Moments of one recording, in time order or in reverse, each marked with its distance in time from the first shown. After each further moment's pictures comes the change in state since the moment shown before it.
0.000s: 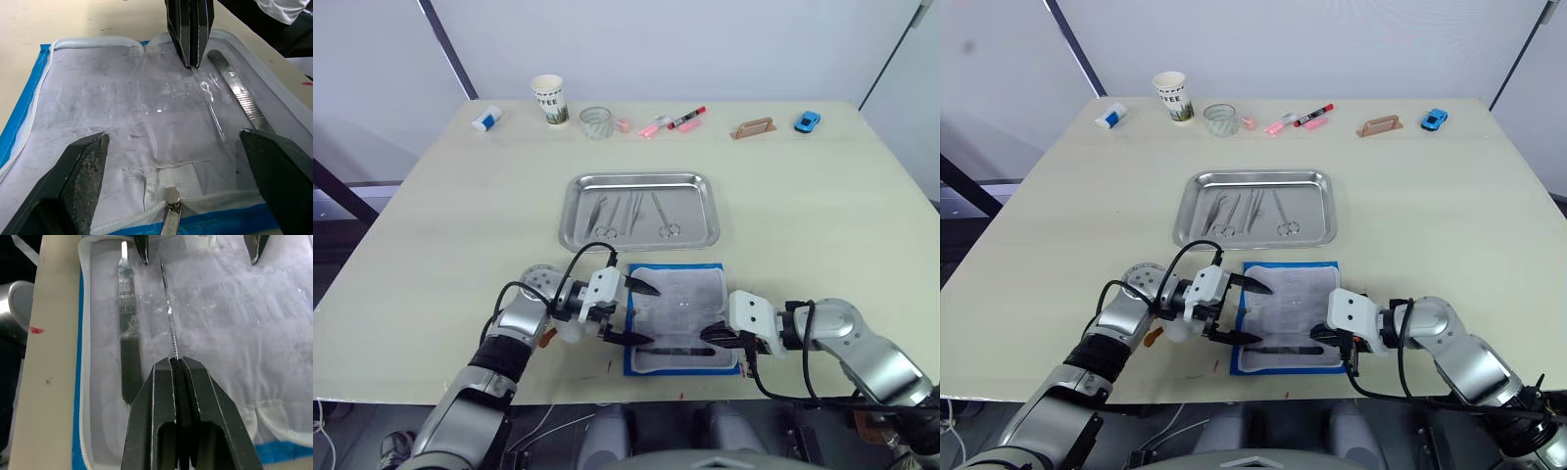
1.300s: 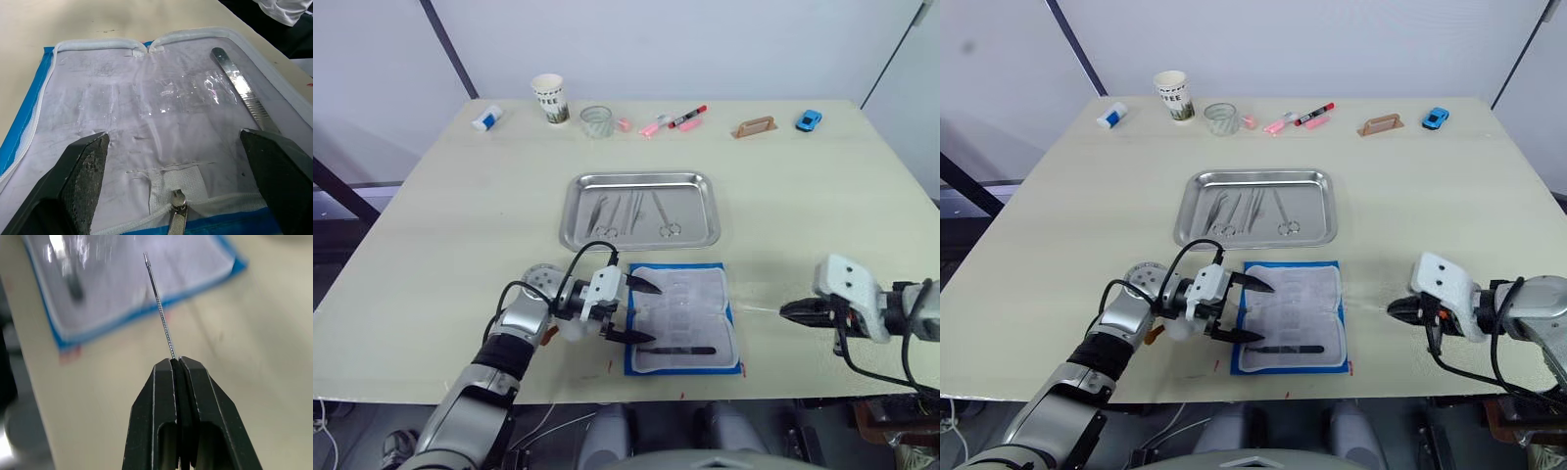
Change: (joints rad) left arm -0.012 -0.015 0.001 0.028 0.000 -0.022 0.008; right arm 0.110 -0.217 -0.474 -0.126 0.319 0.270 0.015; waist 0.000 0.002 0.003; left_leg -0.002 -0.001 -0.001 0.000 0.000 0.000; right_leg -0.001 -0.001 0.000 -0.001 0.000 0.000
